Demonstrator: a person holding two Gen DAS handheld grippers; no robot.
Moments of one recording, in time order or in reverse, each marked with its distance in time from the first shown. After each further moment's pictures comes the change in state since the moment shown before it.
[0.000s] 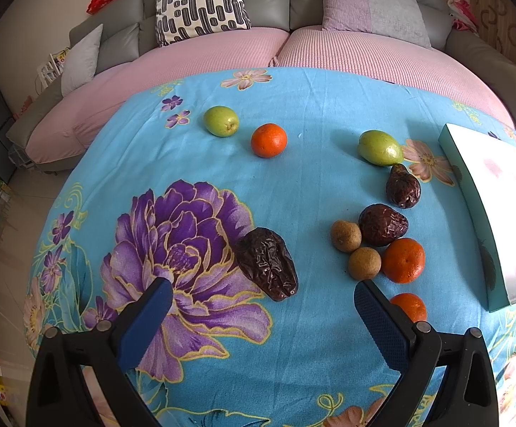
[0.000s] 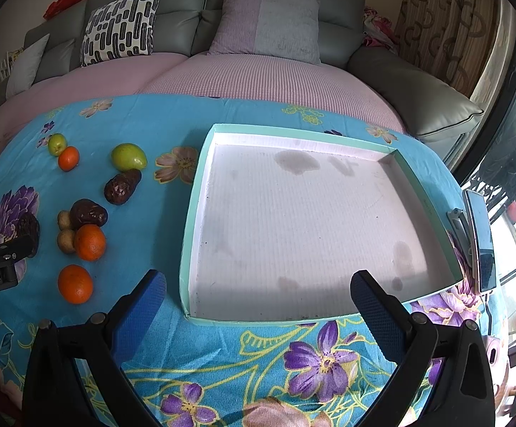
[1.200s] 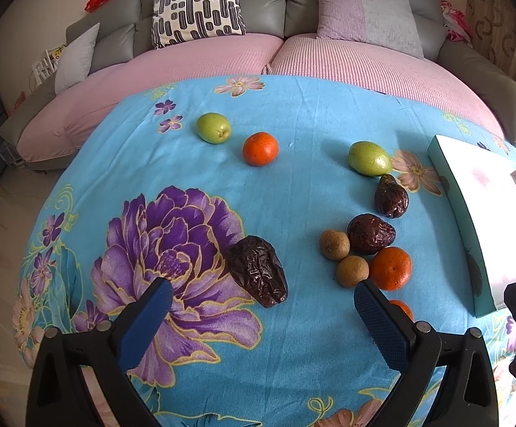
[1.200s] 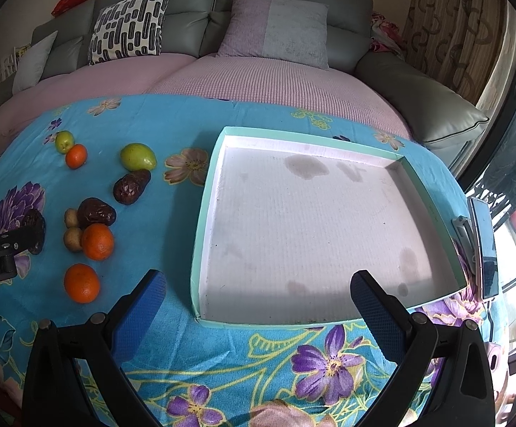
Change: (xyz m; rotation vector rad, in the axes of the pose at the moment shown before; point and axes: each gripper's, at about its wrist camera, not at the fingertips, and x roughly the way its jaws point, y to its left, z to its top) left arm -0.004 0.000 0.002 0.001 0.043 -0.027; right arm -0.002 0.008 0.002 -0.029 -0.009 0.017
